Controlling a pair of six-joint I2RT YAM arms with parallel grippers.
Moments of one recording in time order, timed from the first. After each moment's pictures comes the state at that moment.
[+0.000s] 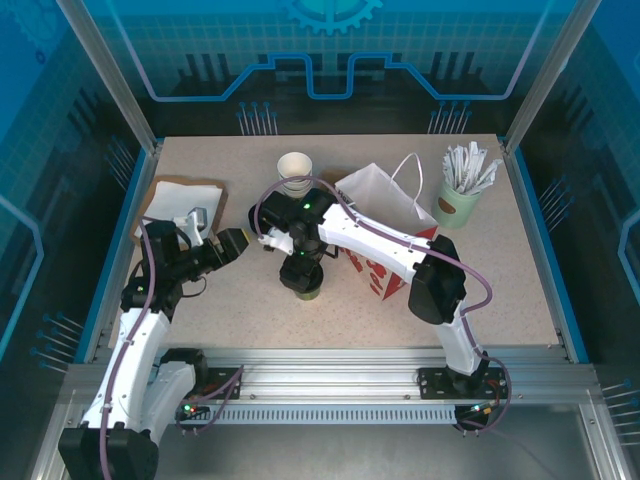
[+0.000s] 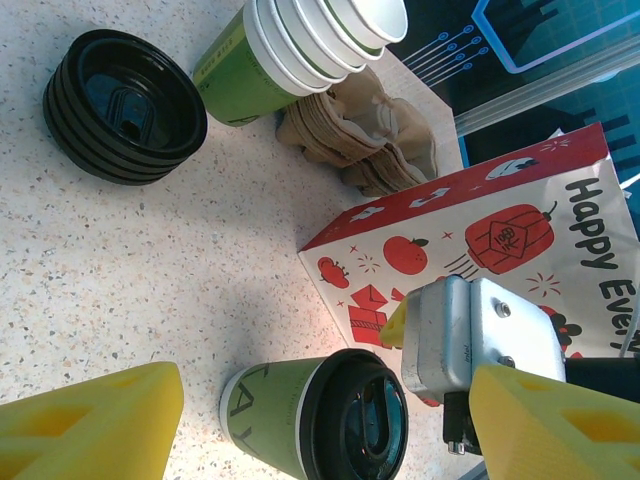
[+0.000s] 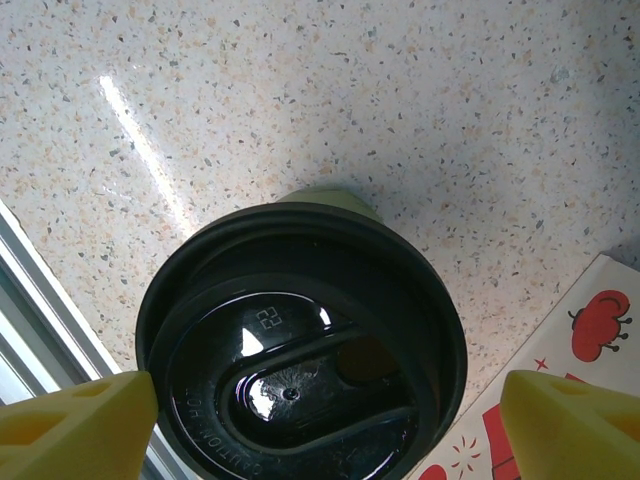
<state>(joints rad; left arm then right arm) 0.05 0.77 0.65 -0.43 0.63 -0.64 0.96 2.09 2.00 -1.34 0.00 -0.17</state>
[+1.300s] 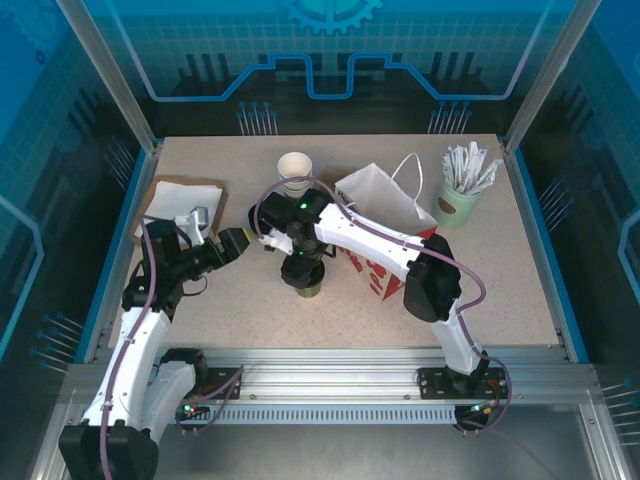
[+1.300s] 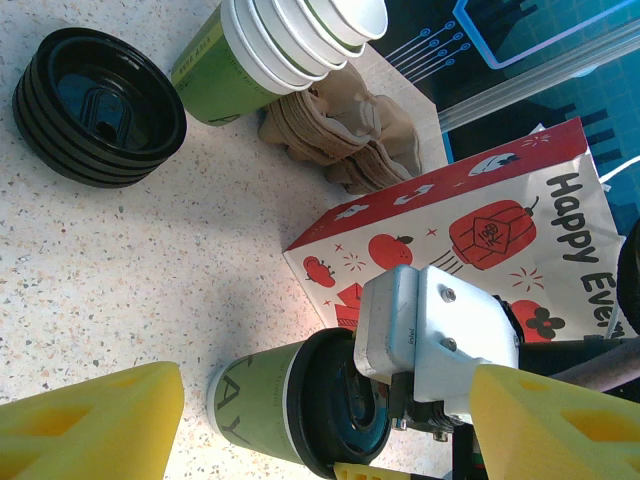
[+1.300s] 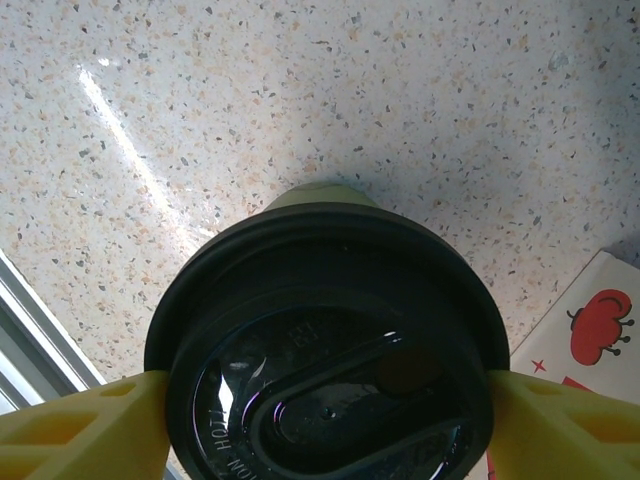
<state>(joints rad) 0.05 0.78 0.64 -0.39 0.66 -0.64 0.96 2.12 2.02 -1.35 0.02 -0.16</state>
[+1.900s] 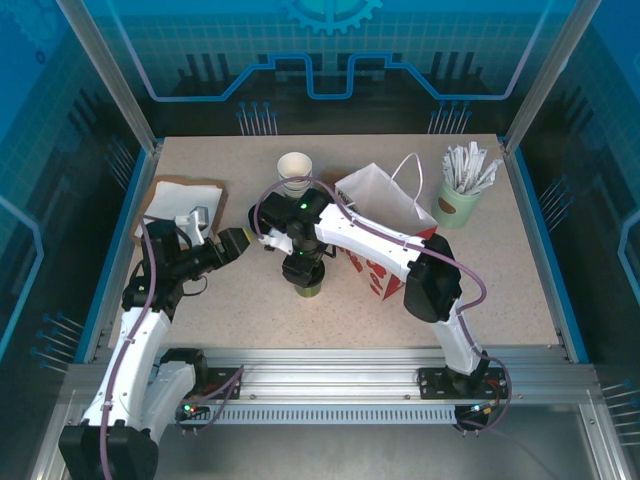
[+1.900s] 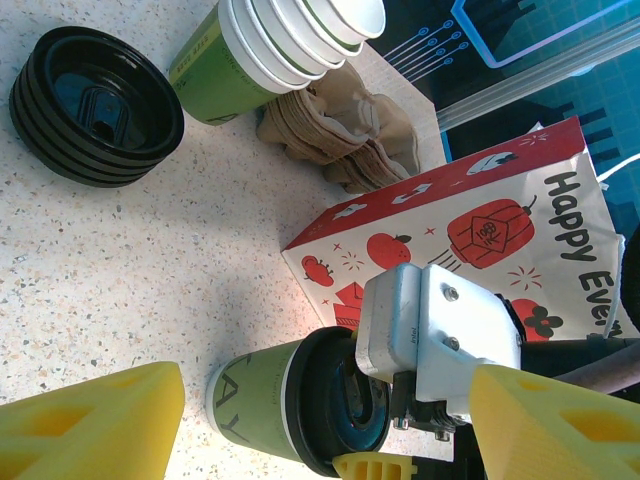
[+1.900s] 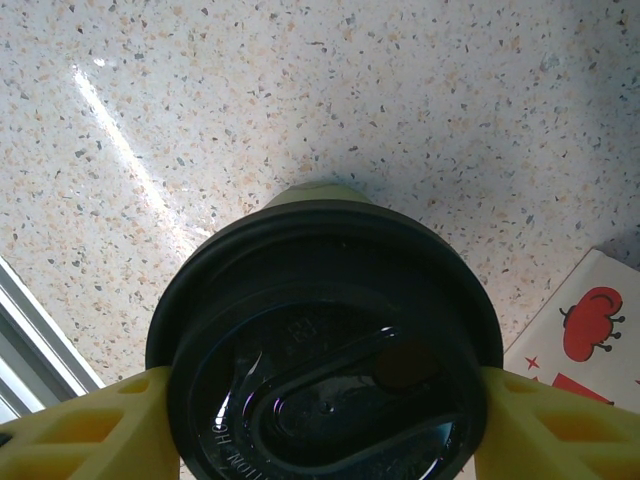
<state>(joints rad) 0.05 0.78 0.64 -0.39 0.66 -0.64 0.96 2.12 2.02 -1.35 0.03 -0.16</state>
